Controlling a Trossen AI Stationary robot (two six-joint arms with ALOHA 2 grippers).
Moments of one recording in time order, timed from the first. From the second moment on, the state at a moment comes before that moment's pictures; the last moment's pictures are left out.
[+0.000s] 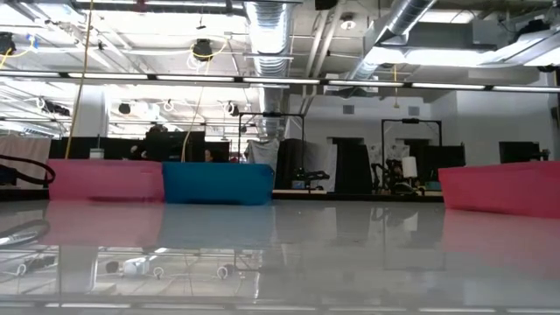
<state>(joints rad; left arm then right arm) -0.80 1.41 0.57 1.12 -0.88 0.19 0.59 1.95 1.17 0.98 0.76 -0.13</state>
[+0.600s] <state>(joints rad) -0.78 1.41 0.57 1.10 -0.86 0.12 0.51 1.95 1.17 0.76 0.63 0.18</state>
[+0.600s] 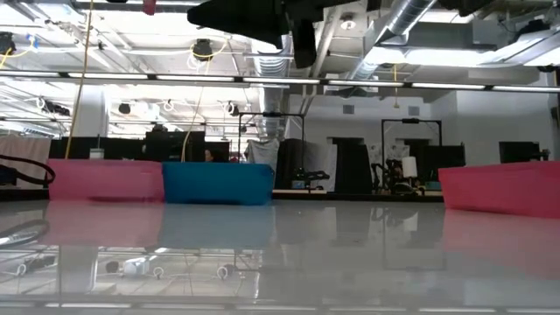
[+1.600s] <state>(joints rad) -0.77 1.41 0.57 1.10 -0.86 0.12 0.46 1.95 1.34 0.50 0.52 0.12</state>
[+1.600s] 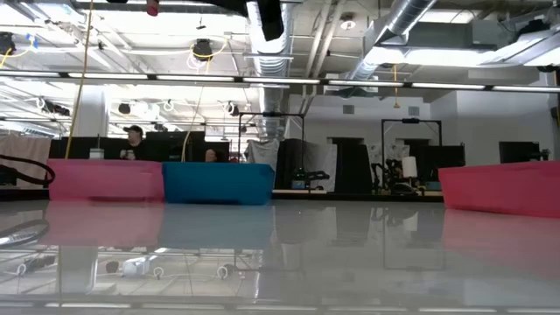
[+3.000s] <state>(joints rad) -1.03 1.41 0.57 0.74 -1.21 -0.11 0.59 1.93 1.35 -0.12 0.62 0.80</state>
